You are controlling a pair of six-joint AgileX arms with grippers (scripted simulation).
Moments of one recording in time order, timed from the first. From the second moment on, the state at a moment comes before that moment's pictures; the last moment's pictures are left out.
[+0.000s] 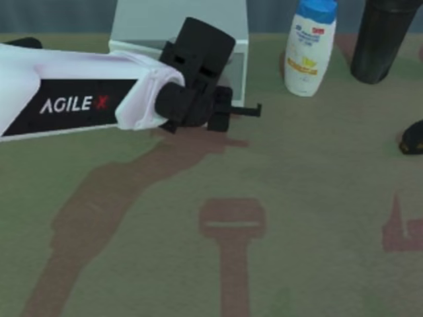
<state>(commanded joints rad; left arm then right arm) -0.61 2.00 1.33 -0.22 -0.23 -0.32 0.00 0.00 0.00 0.00 0.00 0.00</state>
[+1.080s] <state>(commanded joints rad) -0.60 1.97 1.29 -0.19 -0.20 -0.28 0.00 0.00 0.00 0.00 0.00 0.00</state>
